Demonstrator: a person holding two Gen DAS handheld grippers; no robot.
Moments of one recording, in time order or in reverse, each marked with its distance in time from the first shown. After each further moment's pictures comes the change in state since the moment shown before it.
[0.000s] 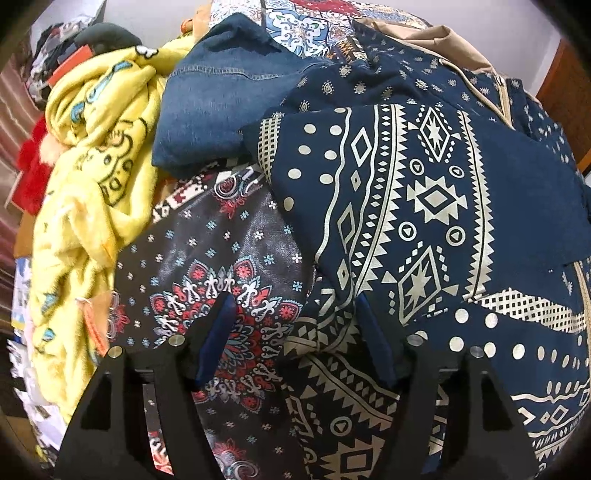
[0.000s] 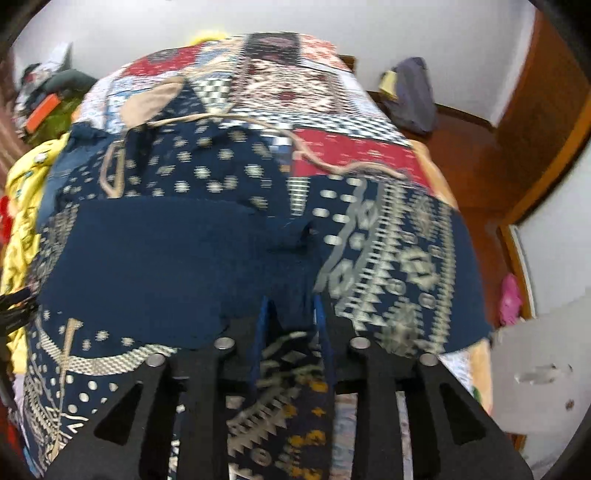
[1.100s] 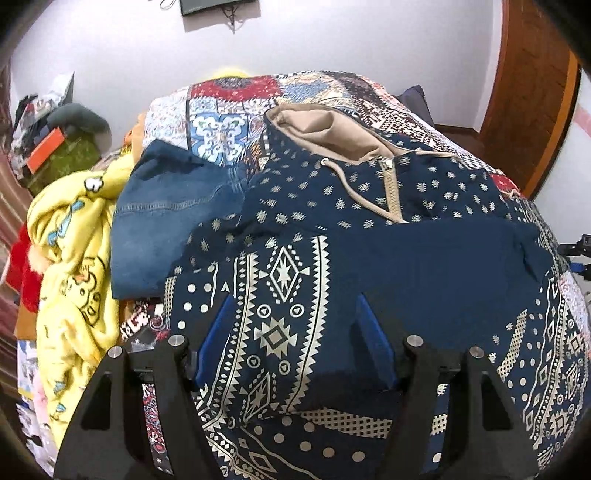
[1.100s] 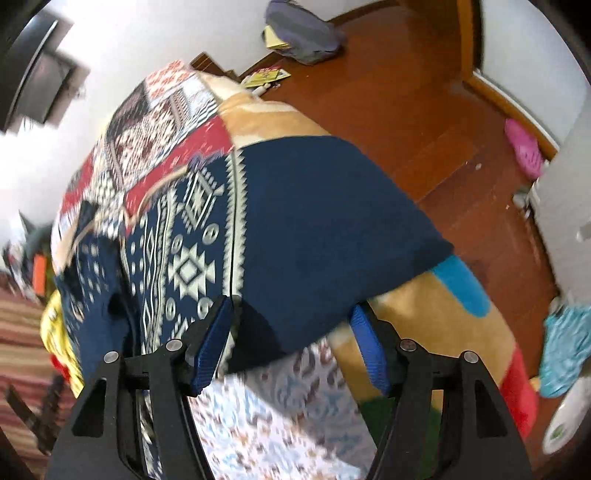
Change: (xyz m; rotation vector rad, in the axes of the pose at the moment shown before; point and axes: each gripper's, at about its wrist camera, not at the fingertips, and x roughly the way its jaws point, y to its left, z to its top) left arm -0.070 -0.095 0.057 0.125 -0.242 -0.077; right arm 0.049 -0.175 -0.040 0.631 0.059 0.235
